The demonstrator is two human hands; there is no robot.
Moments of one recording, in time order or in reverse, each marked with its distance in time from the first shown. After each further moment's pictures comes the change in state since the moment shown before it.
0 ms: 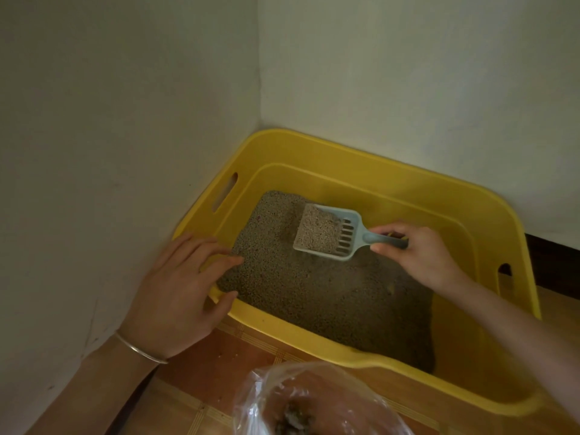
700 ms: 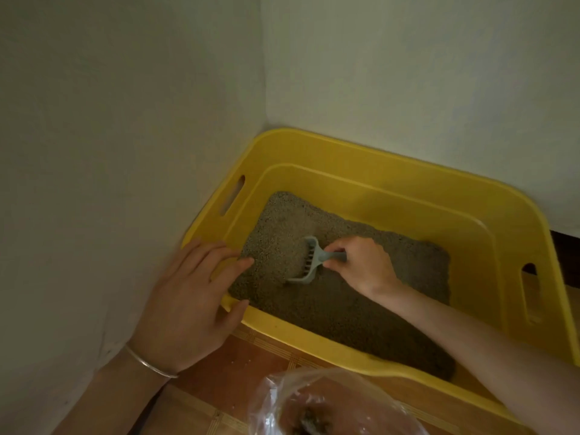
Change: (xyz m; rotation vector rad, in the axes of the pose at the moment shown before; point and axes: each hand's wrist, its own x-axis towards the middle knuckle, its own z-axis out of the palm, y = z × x) left_hand 0.001 0.001 -0.002 0.011 -0.039 0.018; right_hand 0.019 -0.048 0.076 -0.175 -0.144 0.028
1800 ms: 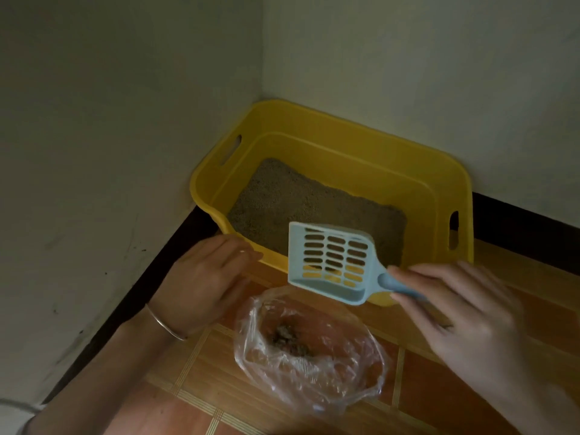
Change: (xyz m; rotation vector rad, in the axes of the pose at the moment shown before) left_hand -0.066 0.055 -0.002 -0.076 0.102 0.193; right_hand -0.237 0.011 -0.081 -0.329 0.600 -0.533
